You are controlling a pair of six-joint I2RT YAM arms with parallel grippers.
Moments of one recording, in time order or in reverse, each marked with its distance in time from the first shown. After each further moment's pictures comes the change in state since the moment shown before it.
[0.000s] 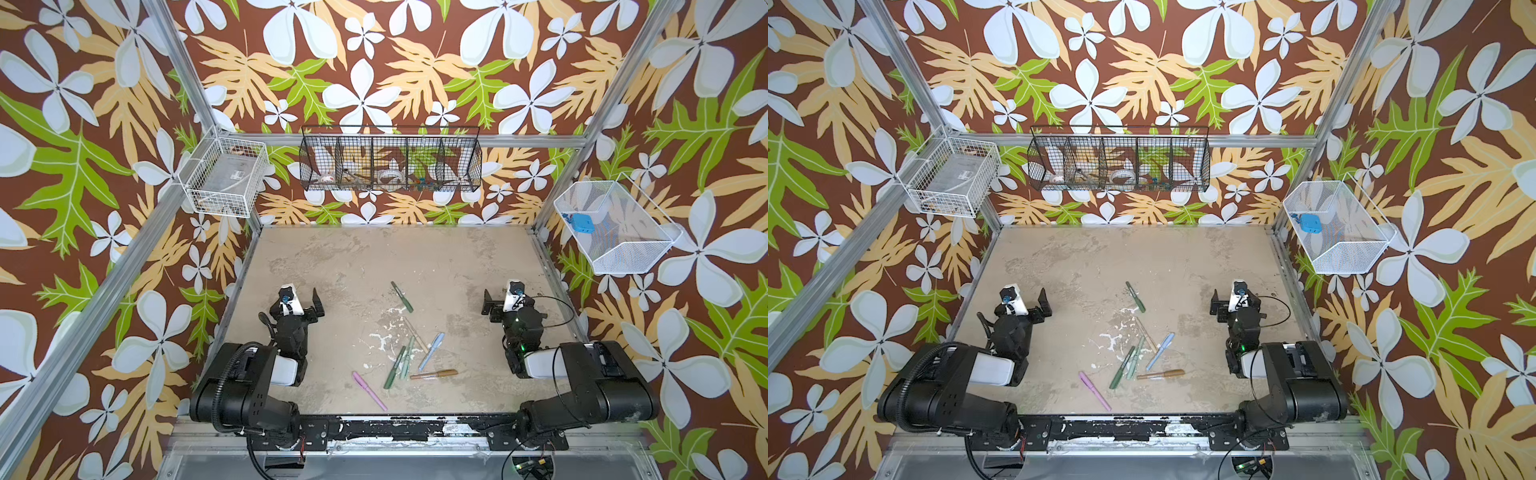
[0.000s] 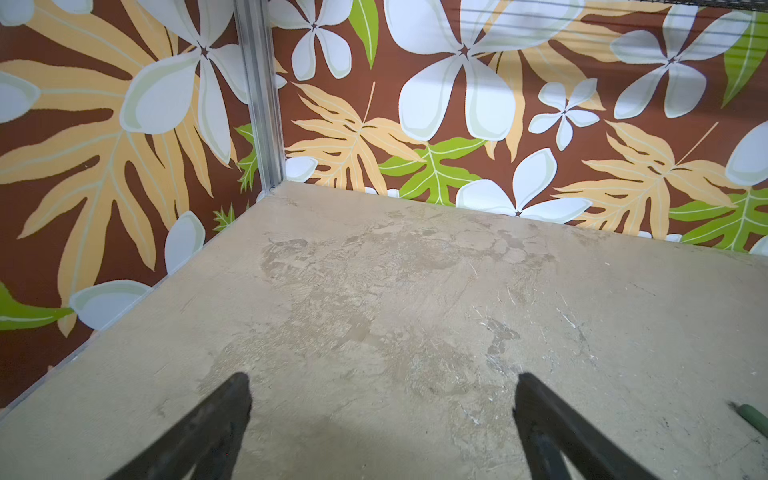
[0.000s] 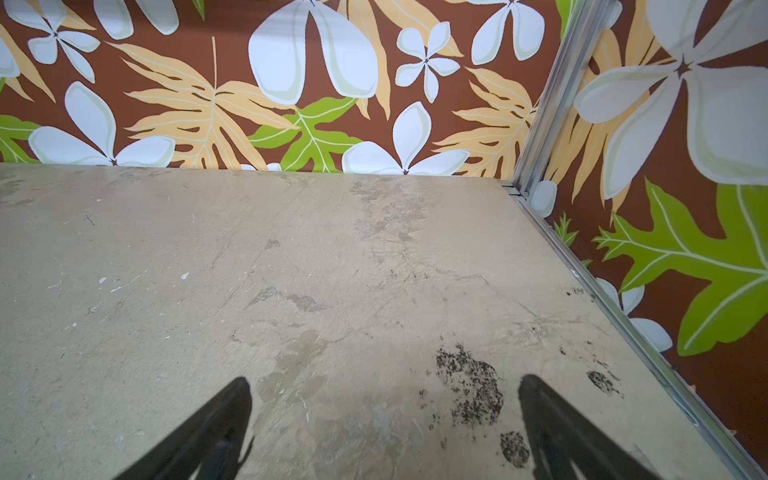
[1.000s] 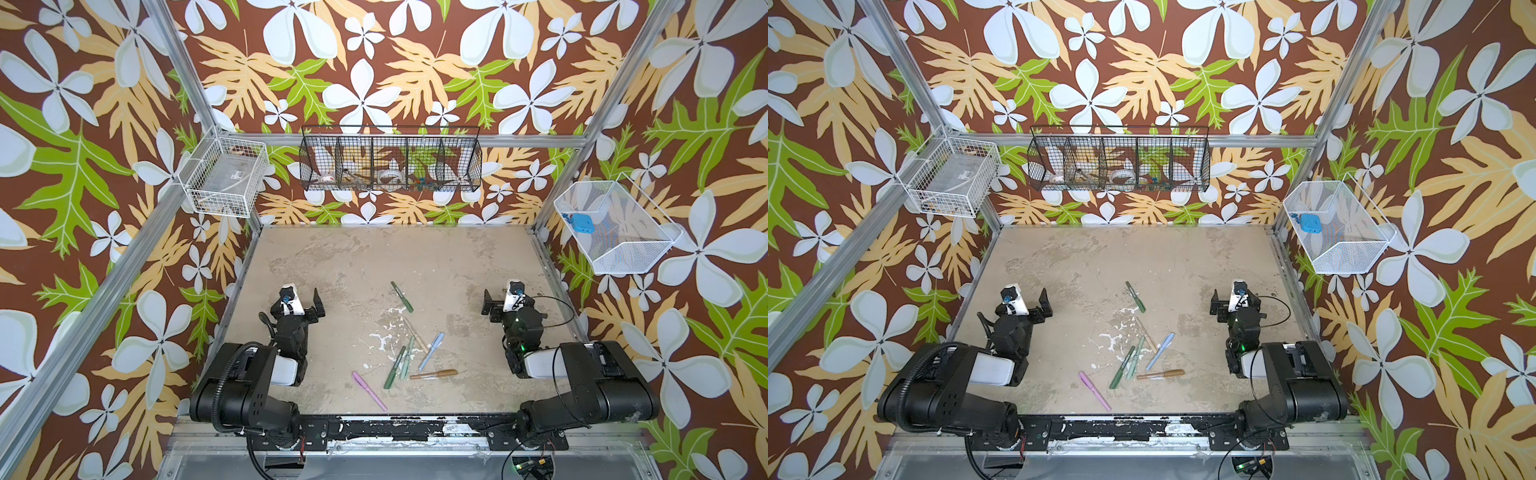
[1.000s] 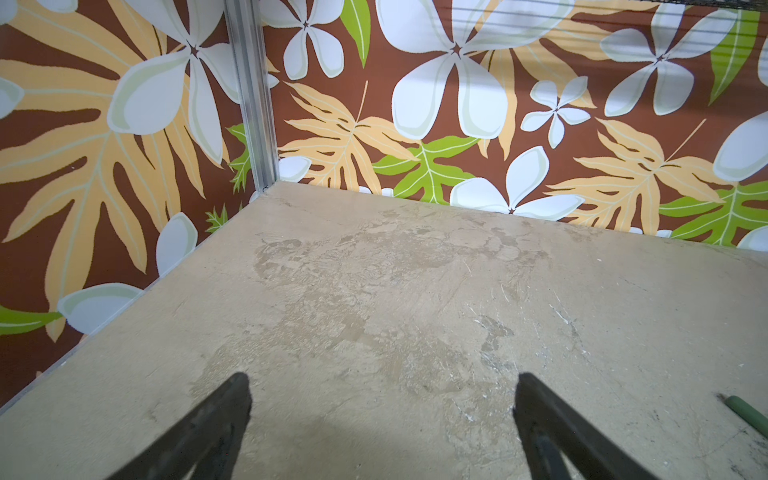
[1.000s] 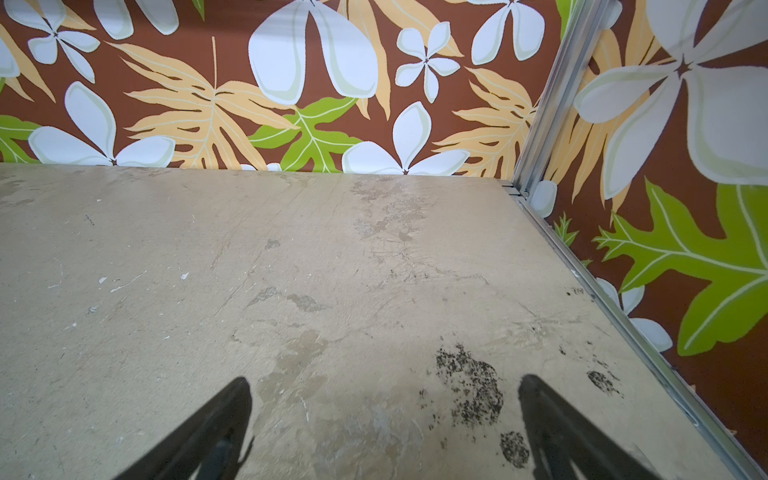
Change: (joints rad) left arm -0.002 -0.006 0.000 -0.005 0.014 0.003; right arm 0.000 -0.006 0.000 -0.002 0.000 0.000
